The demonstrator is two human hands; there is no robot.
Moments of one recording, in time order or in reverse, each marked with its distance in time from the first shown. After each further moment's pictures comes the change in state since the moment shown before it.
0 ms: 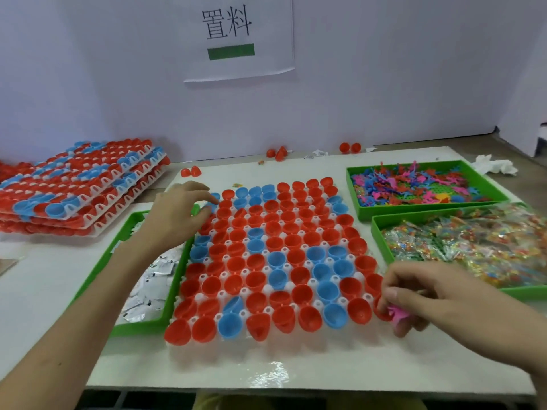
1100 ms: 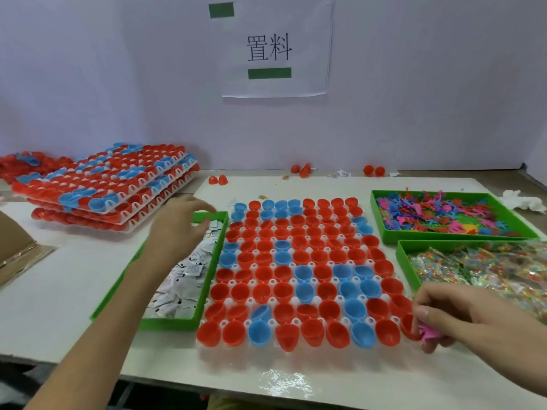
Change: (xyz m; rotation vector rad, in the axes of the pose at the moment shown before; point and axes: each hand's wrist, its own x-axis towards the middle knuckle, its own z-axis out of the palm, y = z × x) left_hand -0.037 -0.034 -0.008 -0.071 0.287 -0.166; right_hand 0.003 0.006 -0.003 -0.021 0.024 -0.051
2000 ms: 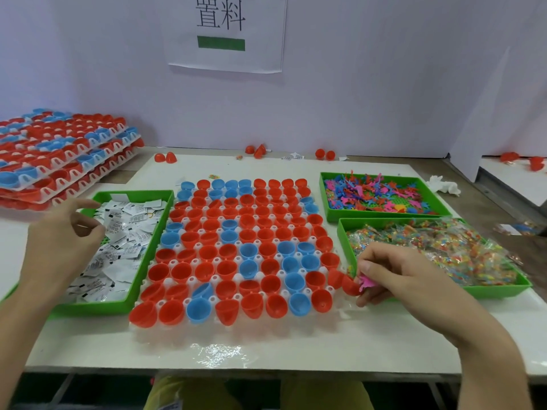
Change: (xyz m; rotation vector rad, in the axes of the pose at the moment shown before) left_hand -0.051 -0.067 0.011 -0.286 0.140 -0.303; right_hand -0.007 -0.007 -0.005 0.192 0.175 0.089
